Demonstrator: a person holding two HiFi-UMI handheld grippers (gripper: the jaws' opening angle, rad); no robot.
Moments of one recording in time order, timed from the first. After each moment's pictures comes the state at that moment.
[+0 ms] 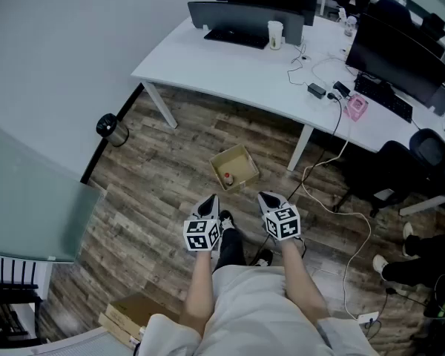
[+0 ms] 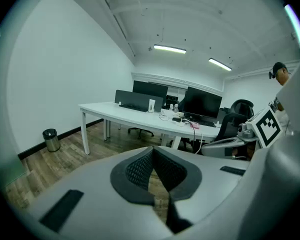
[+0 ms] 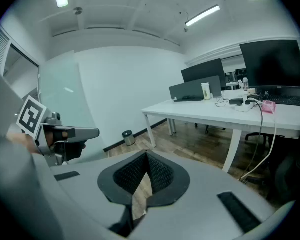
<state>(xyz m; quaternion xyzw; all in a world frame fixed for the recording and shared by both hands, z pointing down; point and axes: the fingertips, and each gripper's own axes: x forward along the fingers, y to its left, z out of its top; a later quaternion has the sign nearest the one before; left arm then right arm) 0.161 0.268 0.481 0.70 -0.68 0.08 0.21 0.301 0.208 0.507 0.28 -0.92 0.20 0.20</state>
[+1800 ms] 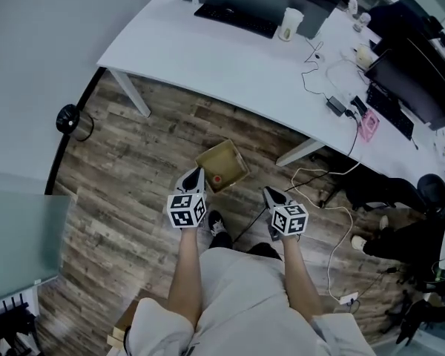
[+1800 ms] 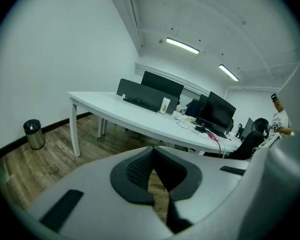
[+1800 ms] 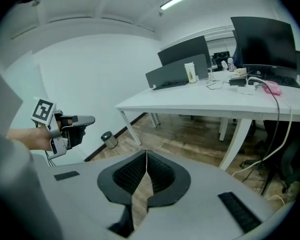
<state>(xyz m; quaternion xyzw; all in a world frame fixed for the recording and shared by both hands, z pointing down) -0.051 0.018 0.526 0.72 -0.63 0.05 0.27 0.183 0.020 0.571 0.38 -0.85 0.29 0.23</state>
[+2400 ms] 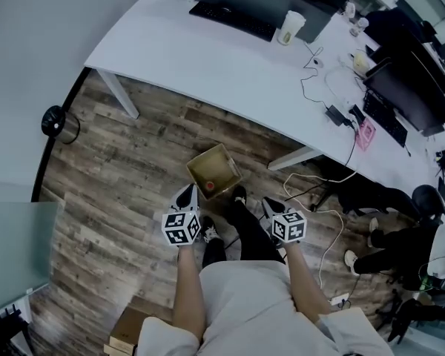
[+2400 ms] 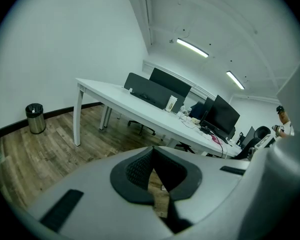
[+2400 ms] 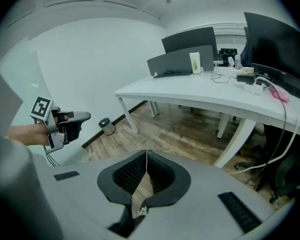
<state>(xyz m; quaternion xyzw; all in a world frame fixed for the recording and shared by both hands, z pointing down) -0.070 0.021 0.578 0.70 -0.64 0.02 0.32 0.186 0.005 0.611 0.36 -0.83 0.29 0.31</state>
